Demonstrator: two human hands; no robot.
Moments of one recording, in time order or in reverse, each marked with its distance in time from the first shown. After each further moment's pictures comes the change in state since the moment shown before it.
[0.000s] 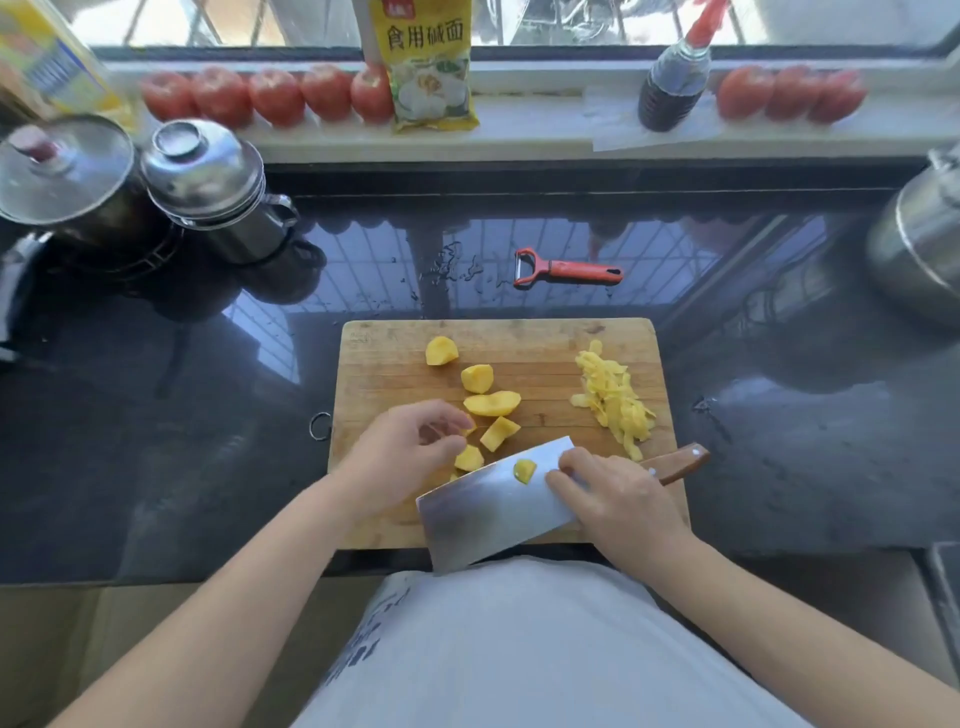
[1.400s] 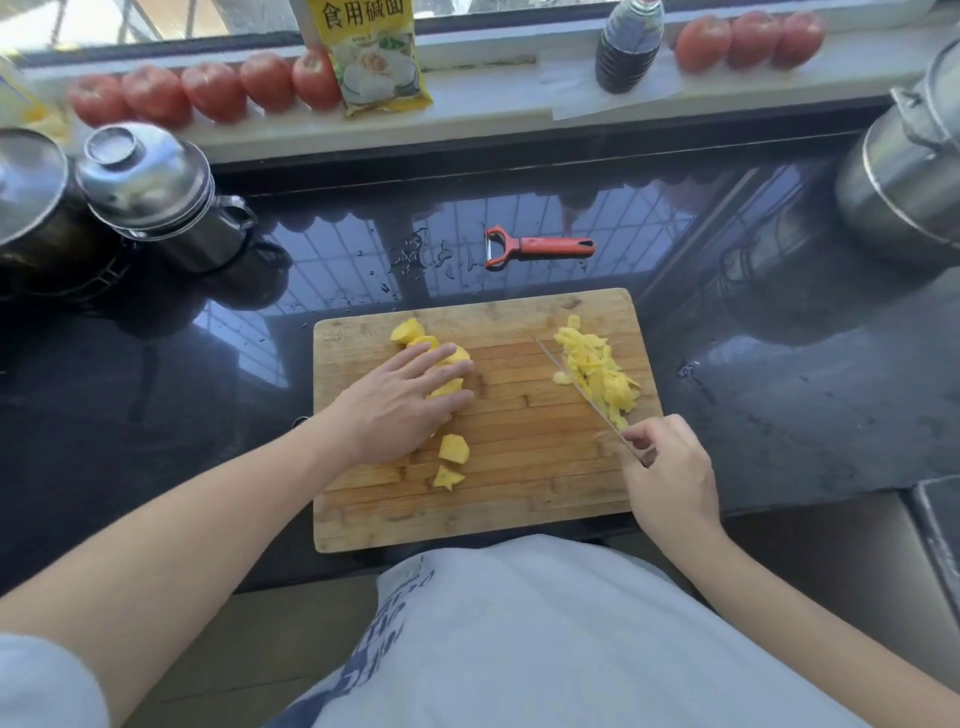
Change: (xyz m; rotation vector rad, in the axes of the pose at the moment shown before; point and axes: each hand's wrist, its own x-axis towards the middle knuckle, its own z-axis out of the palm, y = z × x) left_hand 0.081 -0.050 -0.006 1.069 -0.031 0.920; right_hand -0.030 0.006 -0.009 0.542 0.100 1.089
